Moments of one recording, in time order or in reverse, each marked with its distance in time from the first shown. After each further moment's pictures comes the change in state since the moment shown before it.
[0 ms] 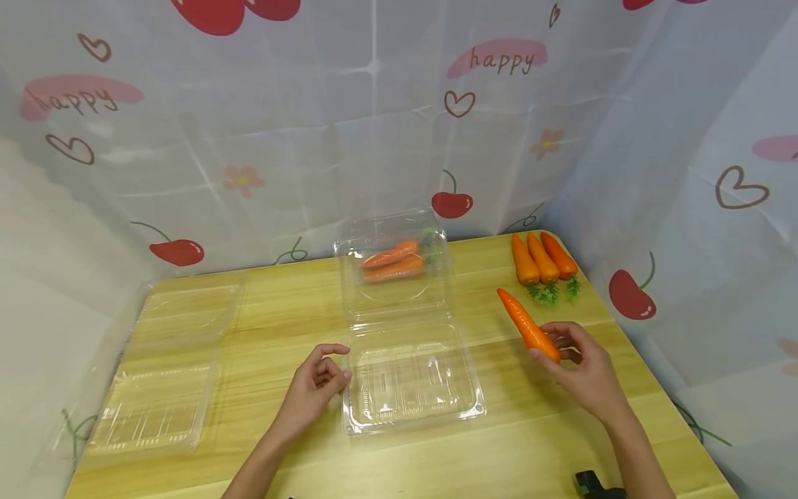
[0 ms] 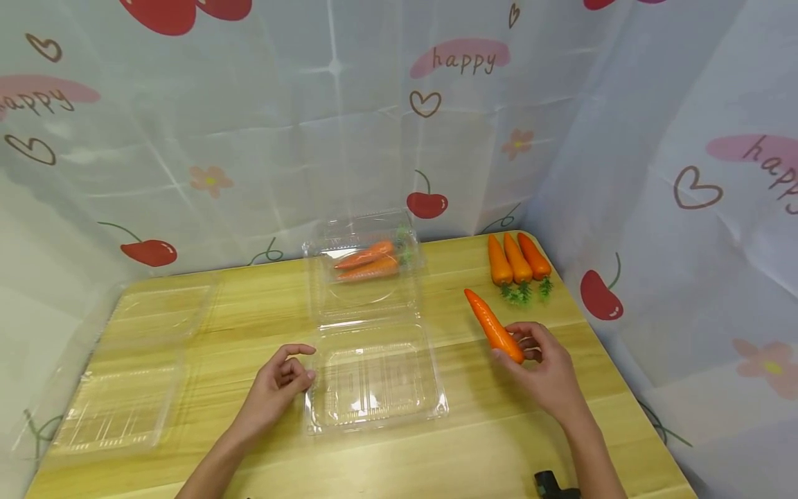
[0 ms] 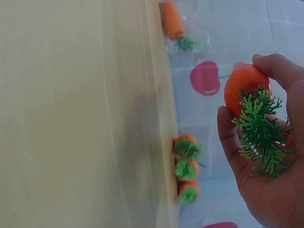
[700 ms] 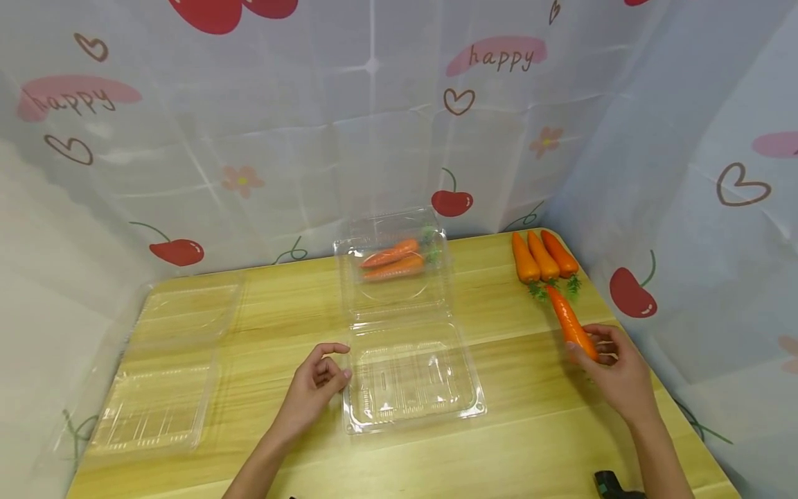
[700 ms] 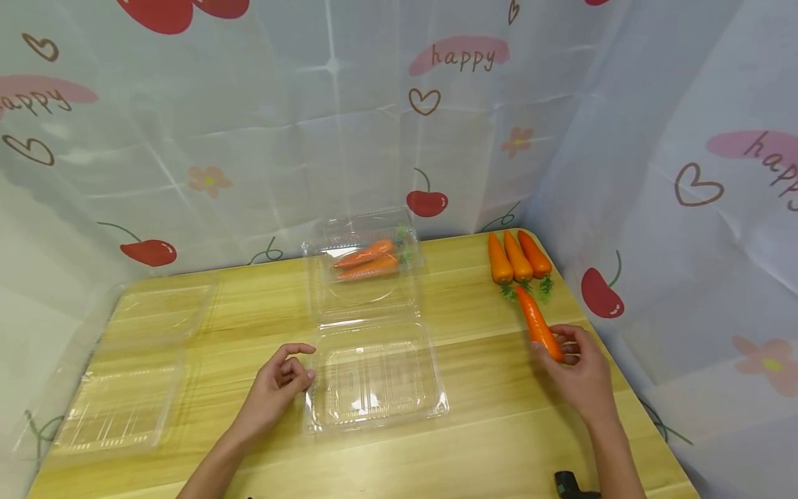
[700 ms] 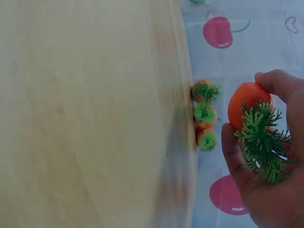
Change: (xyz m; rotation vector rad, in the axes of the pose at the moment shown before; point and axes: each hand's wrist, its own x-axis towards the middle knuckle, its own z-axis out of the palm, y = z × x) left_hand -0.002 0.003 0.001 -0.011 -0.008 -0.017; right_hand -0.005 0.046 -0.034 -0.059 0.145 0.163
